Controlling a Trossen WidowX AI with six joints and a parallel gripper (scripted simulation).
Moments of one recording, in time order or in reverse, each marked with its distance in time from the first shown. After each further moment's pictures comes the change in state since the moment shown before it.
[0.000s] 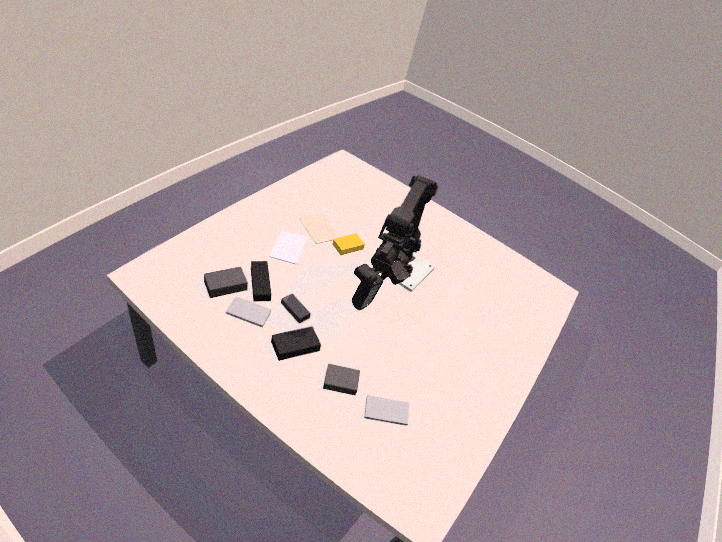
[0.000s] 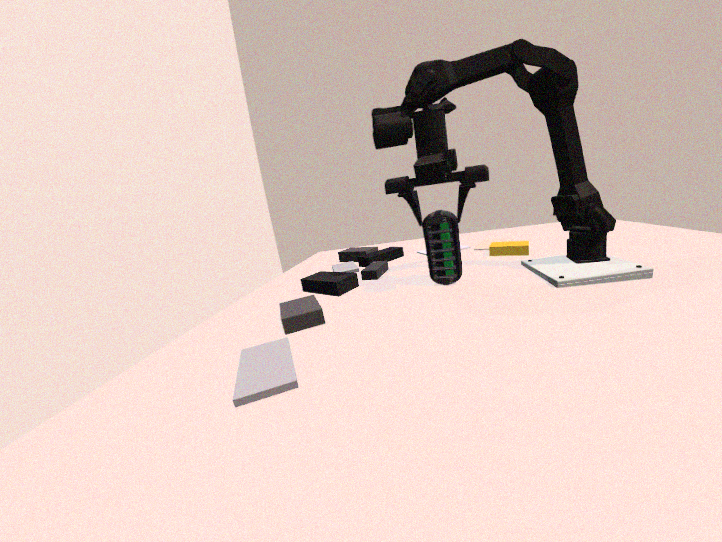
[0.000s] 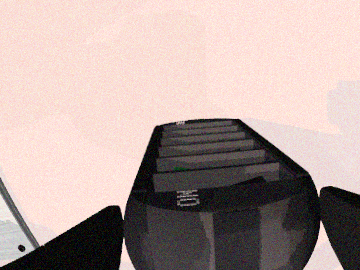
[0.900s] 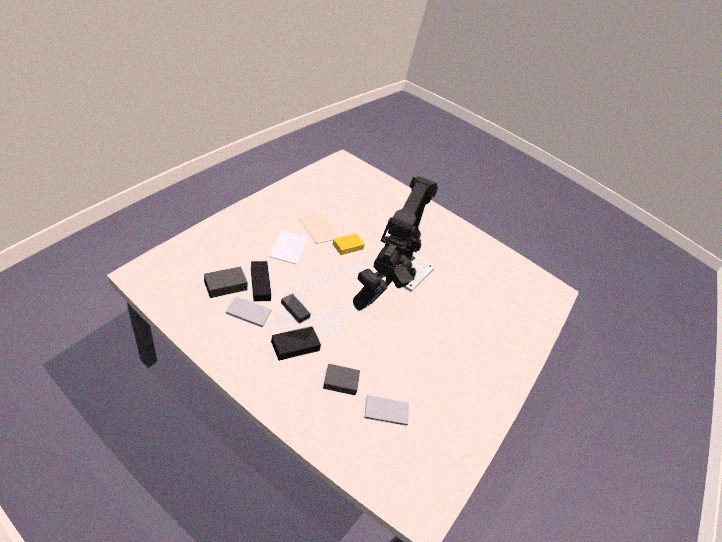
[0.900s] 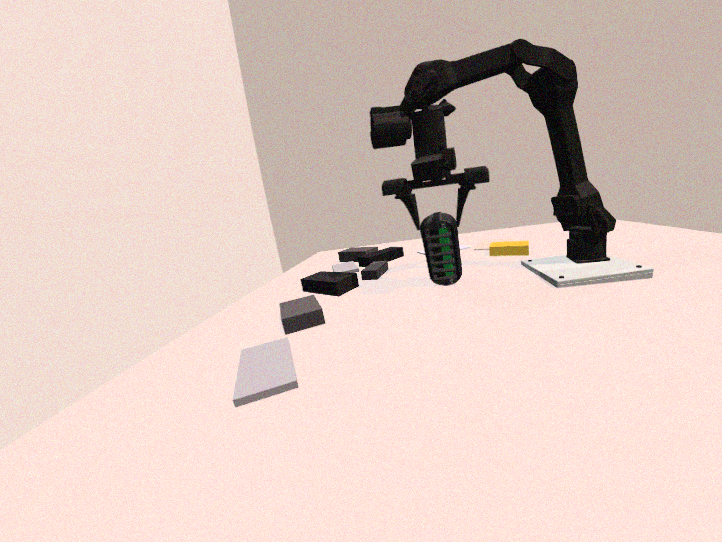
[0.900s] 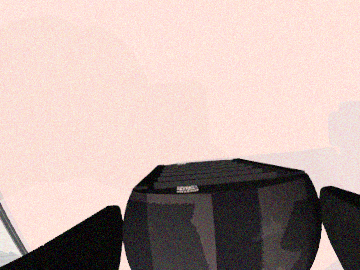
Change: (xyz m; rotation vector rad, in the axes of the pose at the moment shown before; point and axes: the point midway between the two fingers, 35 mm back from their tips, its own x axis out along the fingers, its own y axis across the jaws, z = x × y) arm 0.002 -0.001 0.021 0.000 -0.074 -0.003
